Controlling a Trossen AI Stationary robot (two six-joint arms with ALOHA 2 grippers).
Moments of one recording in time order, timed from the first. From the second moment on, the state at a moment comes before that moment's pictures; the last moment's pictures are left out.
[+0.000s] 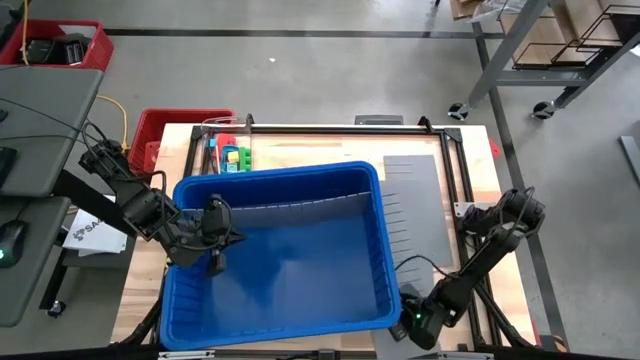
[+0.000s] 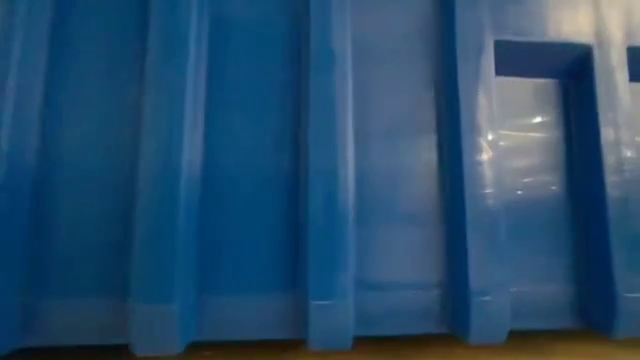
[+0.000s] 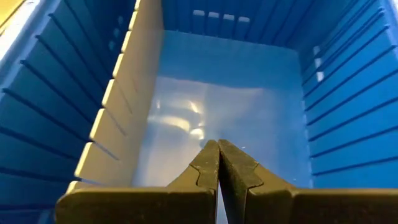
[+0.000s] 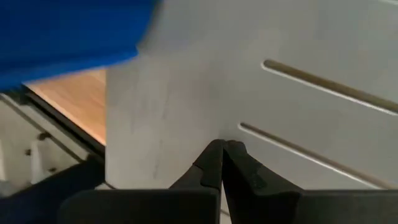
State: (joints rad) left arm -0.71 1.11 1.24 -1.09 -0.58 -0.79; right arm 0.91 1.79 0.94 -0.27 0.12 2.00
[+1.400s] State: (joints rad) left arm -0.71 1.11 1.24 -1.13 -0.59 -0.78; right arm 1.07 1.88 1.21 -0.36 0.04 2.01
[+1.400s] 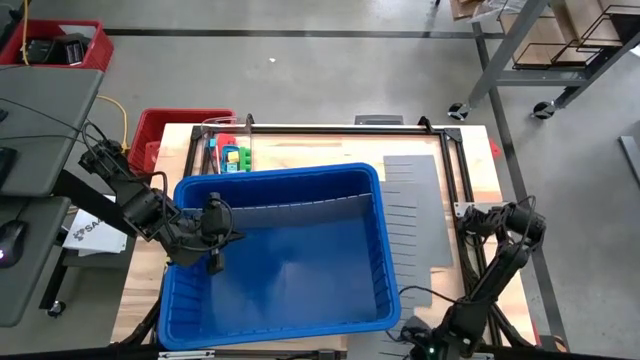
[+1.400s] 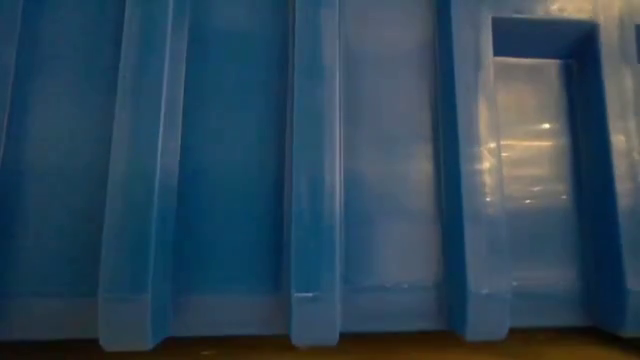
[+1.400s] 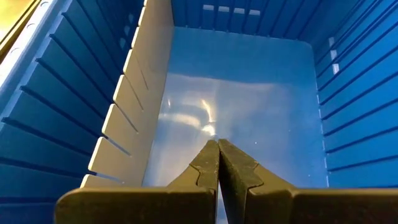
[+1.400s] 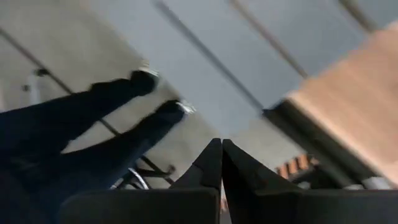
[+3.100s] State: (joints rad) left arm -0.71 1.11 1.24 -1.12 -0.45 -1.06; right arm 1.11 2.12 1.28 -0.15 0.31 2.15
